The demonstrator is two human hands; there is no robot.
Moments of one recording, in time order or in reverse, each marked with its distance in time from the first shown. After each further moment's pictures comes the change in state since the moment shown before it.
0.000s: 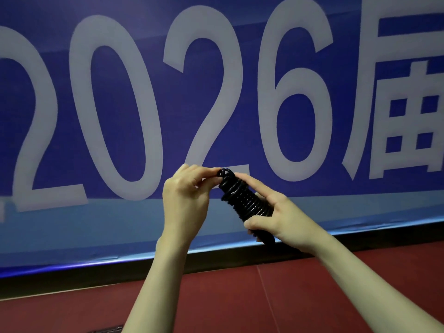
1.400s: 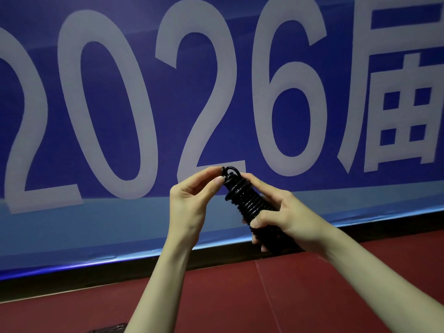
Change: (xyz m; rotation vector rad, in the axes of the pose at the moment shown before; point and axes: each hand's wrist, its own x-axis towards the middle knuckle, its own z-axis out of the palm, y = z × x) left_hand -0.015 0.016 0.011 -0.715 -0.106 -0.534; right_hand -0.016 -0.009 -0.008 0.234 -0.079 0.125
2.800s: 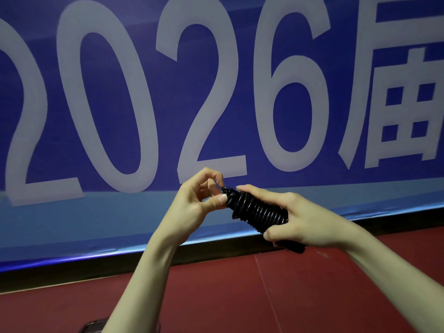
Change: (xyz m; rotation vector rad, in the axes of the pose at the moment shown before) left_hand -0.001 -0.003 -0.024 0.141 -0.414 -0.119; right_hand -0.015 0.000 -0.013 -0.465 -0.109 -0.022
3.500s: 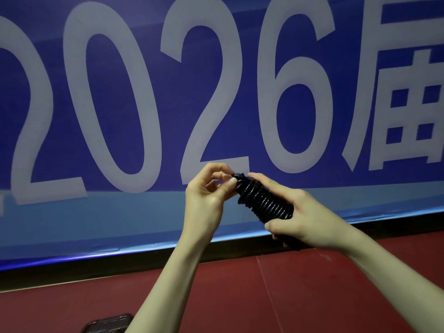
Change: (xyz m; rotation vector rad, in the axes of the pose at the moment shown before) left_hand 0.006 0.005 0.033 -0.122 0.348 0.114; right_hand 0.003 0.001 0.005 0.009 0.163 -0.055
